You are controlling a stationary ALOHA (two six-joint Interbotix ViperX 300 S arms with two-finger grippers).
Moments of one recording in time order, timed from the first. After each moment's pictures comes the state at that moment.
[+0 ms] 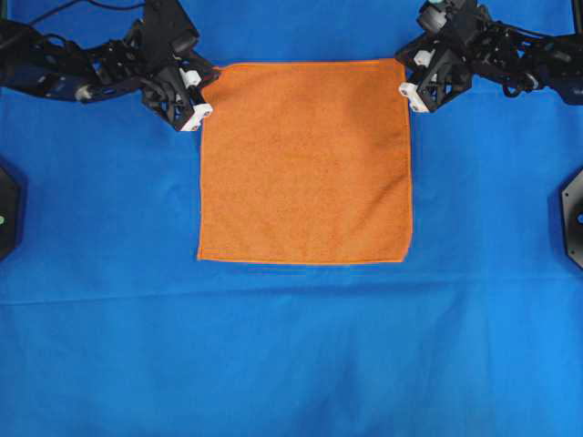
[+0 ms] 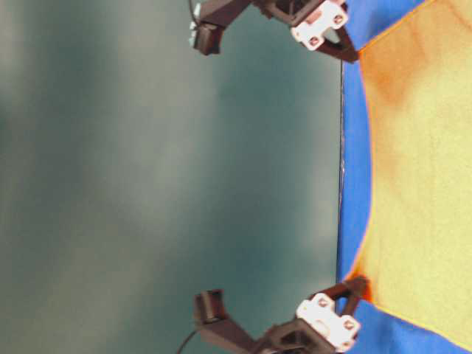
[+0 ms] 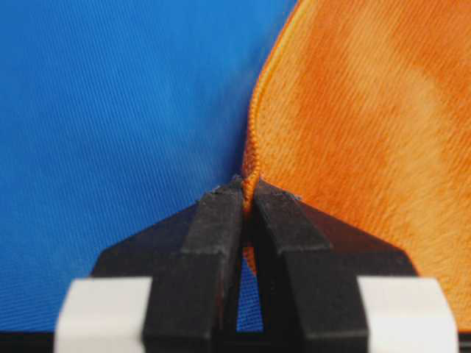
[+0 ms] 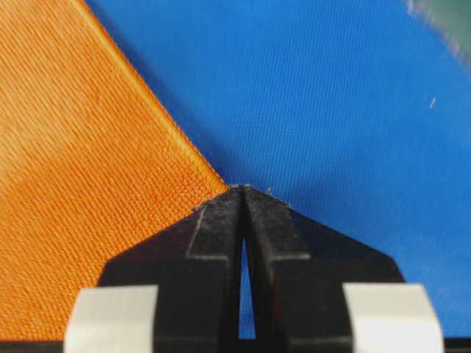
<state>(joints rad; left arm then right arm) 0.53 0.09 0.85 -0.02 -0.25 0.03 -0.66 0.02 0.90 0.00 -0.24 0.00</state>
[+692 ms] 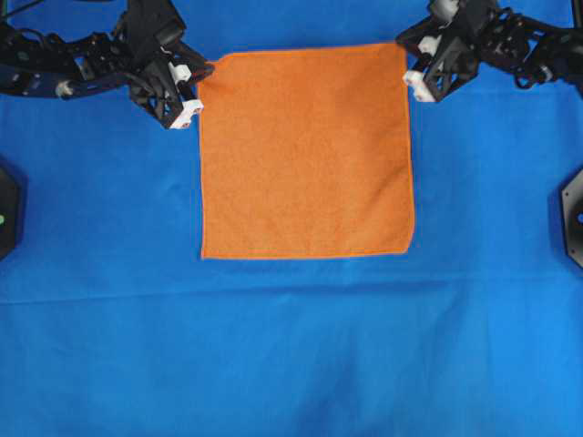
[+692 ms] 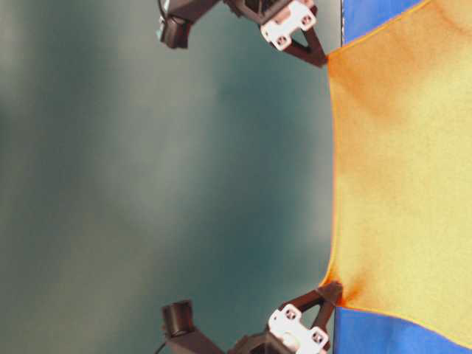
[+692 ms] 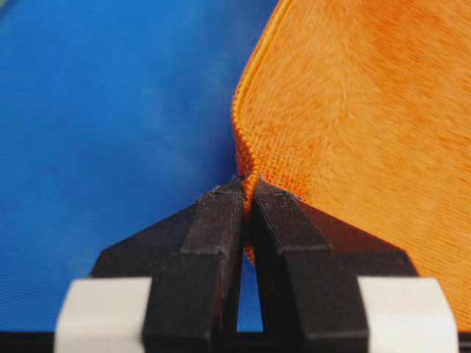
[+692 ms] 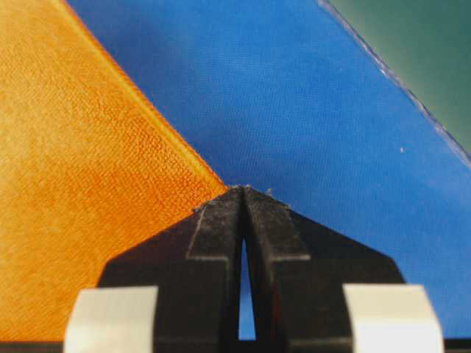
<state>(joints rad) 0.50 -0.03 0.87 -0.02 -0.16 0.02 -0.64 -0.10 0.91 0.00 -0.18 0.00</state>
